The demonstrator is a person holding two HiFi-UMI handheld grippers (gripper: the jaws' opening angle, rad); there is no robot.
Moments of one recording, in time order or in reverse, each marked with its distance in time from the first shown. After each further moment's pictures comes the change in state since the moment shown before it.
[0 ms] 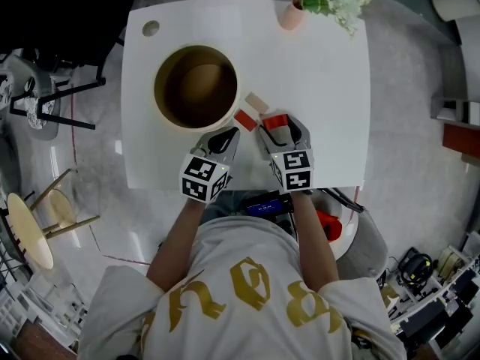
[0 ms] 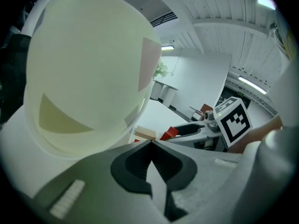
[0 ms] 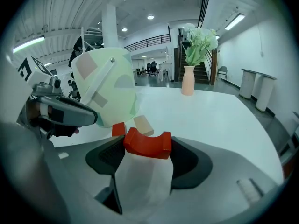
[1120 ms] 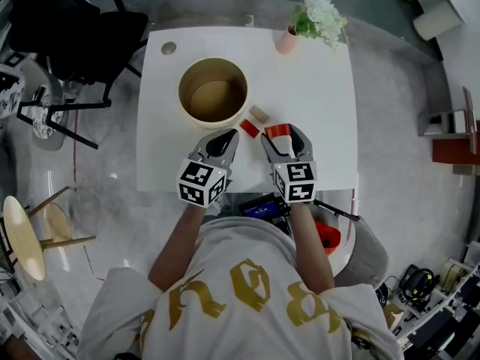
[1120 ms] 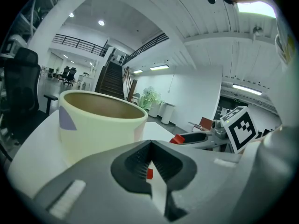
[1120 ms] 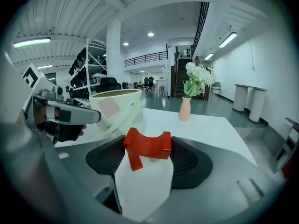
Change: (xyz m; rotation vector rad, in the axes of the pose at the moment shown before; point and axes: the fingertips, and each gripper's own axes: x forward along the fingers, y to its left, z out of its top) left arm -0.064 -0.016 0.064 0.061 -0.231 0.004; right arm -0.066 0.026 0.063 -0.012 -0.189 -0.069
